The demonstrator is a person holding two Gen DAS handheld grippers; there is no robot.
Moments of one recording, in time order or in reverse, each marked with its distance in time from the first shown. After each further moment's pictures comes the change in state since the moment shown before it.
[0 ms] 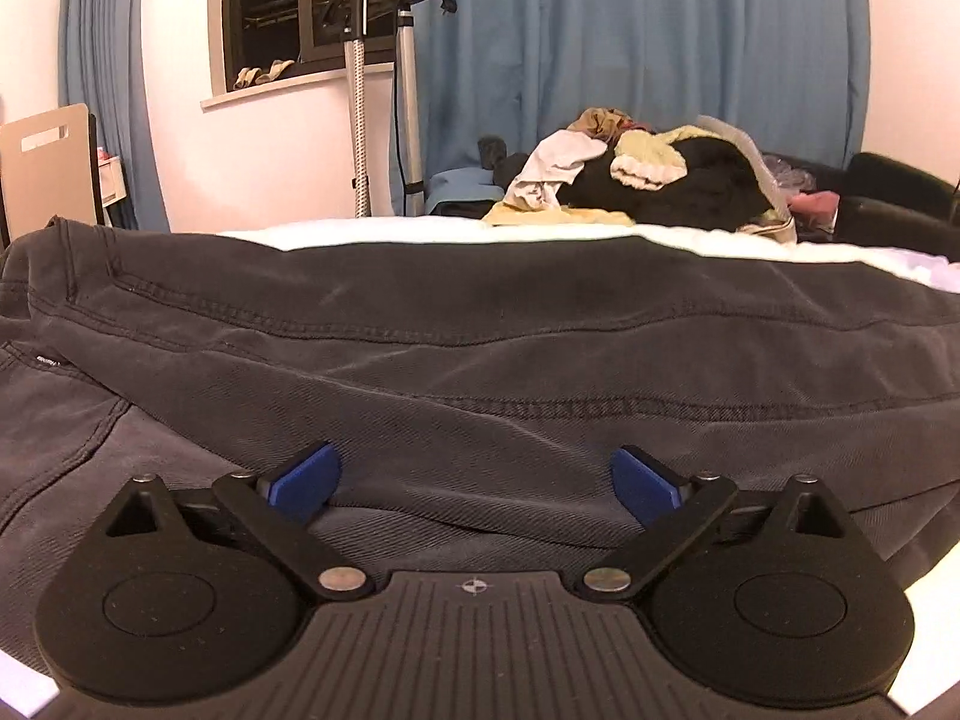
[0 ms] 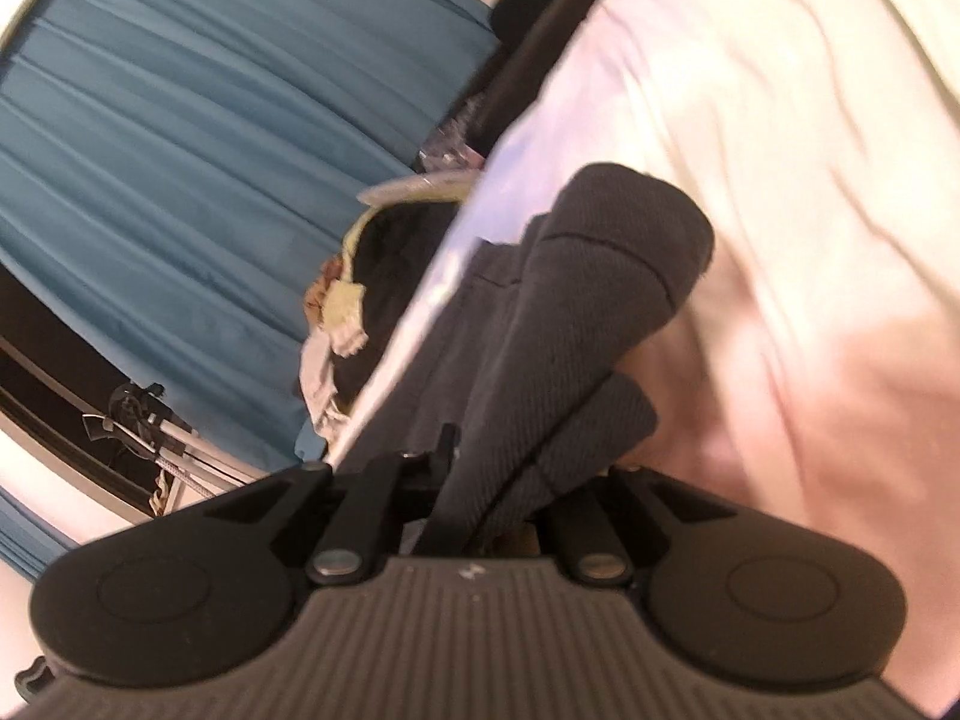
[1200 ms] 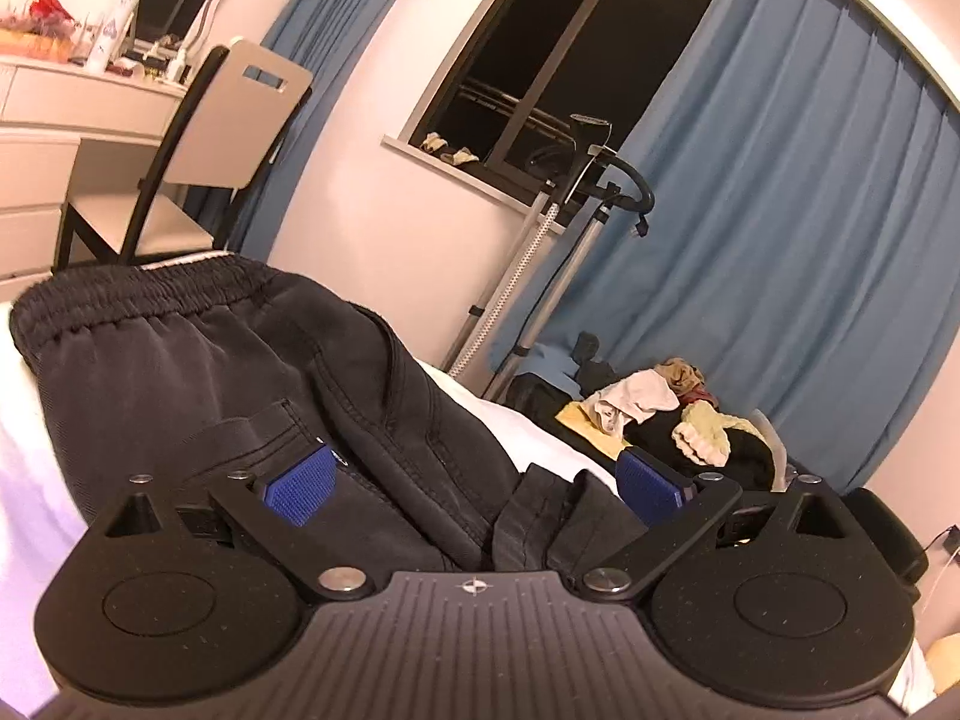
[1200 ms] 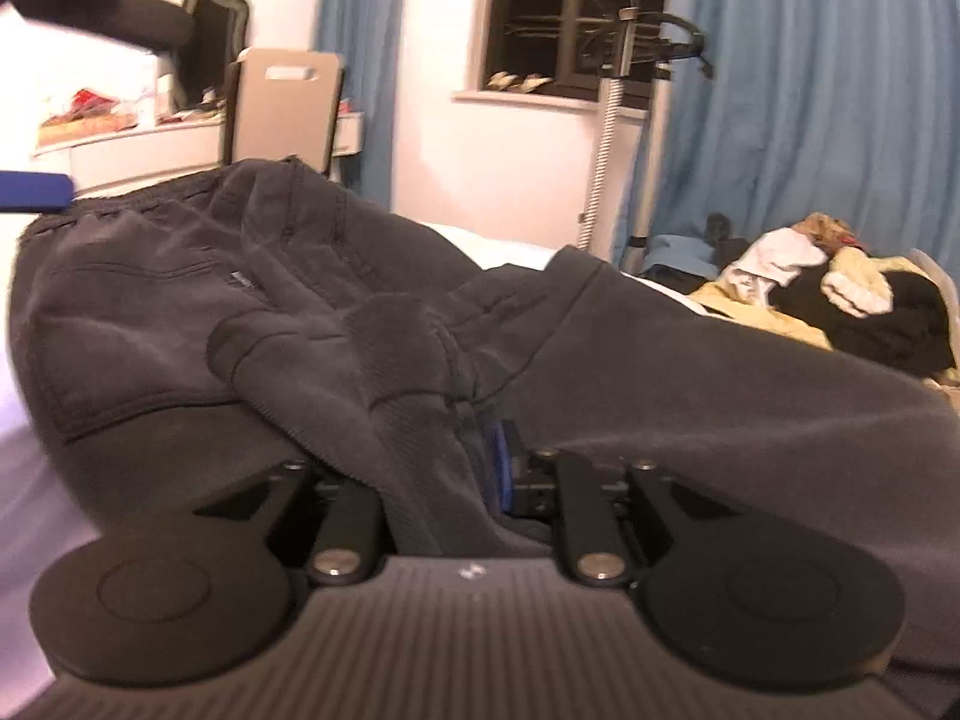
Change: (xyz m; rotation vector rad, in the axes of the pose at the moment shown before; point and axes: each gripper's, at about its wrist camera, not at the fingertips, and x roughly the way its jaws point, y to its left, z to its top) left arm -0.106 0.201 0.027 -0.578 -0.236 -0.040; right arm 0.078 0.294 -0.402 -1.306 0.354 0.406
